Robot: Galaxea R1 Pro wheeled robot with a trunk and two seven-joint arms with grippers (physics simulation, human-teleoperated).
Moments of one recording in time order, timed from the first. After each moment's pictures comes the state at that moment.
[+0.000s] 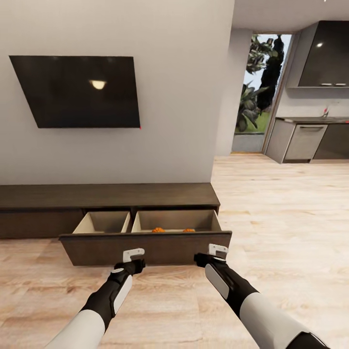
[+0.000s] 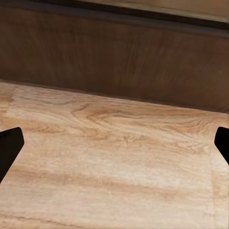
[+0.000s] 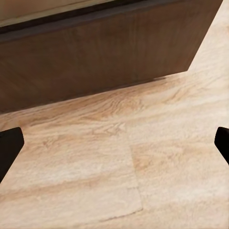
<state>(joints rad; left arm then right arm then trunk) -0.61 -0.11 -0.03 -0.59 0.14 0.22 0.21 -0.72 0.07 0.49 -0.56 -0.68 0.26 -0.42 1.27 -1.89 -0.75</state>
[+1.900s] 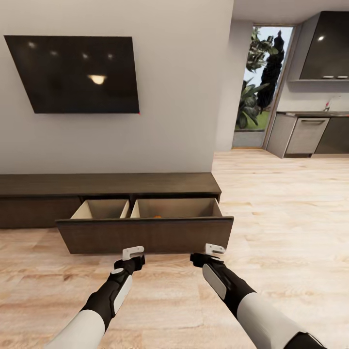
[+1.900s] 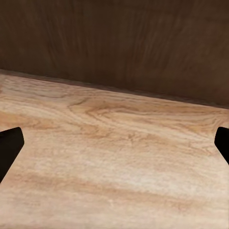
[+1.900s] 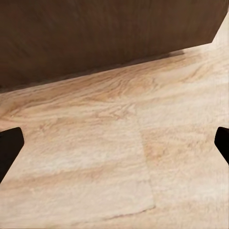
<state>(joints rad) -0.61 -0.11 -0.03 -0.59 0.14 0.15 0.21 -0.72 0.09 0.49 -0.56 -0.68 0.26 -0.39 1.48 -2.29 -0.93</state>
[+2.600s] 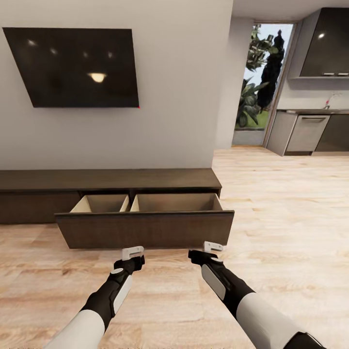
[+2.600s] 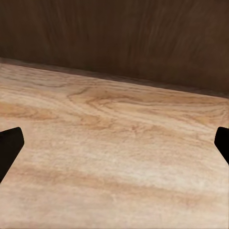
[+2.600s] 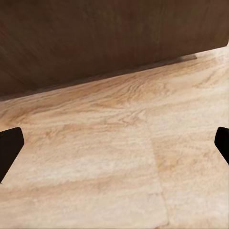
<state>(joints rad) -0.61 -0.11 -0.03 -0.59 0.14 0.15 0.21 -0.72 0.09 0.51 -0.57 -0.68 0.18 -0.36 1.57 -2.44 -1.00</state>
